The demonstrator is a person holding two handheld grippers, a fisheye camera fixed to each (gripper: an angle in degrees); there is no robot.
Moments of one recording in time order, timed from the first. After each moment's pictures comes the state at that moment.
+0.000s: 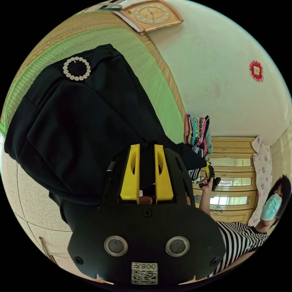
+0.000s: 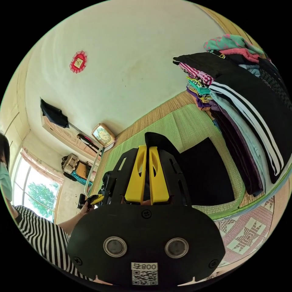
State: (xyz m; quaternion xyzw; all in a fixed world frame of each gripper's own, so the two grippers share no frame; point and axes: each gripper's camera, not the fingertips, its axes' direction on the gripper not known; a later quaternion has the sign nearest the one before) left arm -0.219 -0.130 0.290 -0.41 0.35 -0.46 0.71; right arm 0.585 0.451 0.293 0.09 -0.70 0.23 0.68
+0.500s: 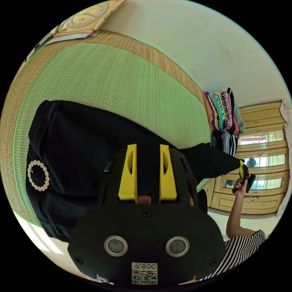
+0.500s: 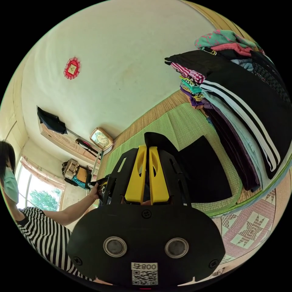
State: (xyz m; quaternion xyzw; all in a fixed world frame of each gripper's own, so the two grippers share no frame) left arm -0.201 -0.191 0.409 -0.52 0.28 -0.24 0.77; right arm 0.611 0.431 0.309 0.07 -0.70 0.24 0.67
